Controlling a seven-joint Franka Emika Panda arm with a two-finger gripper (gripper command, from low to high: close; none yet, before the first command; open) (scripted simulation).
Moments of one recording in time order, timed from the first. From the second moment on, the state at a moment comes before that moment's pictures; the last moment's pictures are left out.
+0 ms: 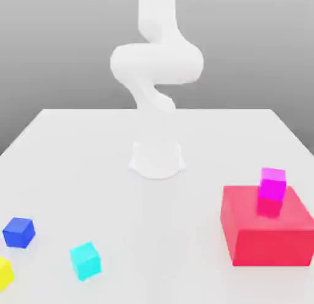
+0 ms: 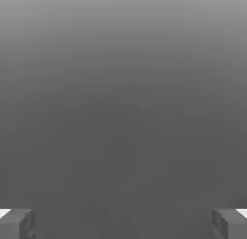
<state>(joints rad) -0.04 -0.71 -0.02 -2.32 -0.04 2.34 0.77</state>
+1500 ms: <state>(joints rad) -0.49 0.24 -0.25 -2.49 0.14 2.72 0.07</state>
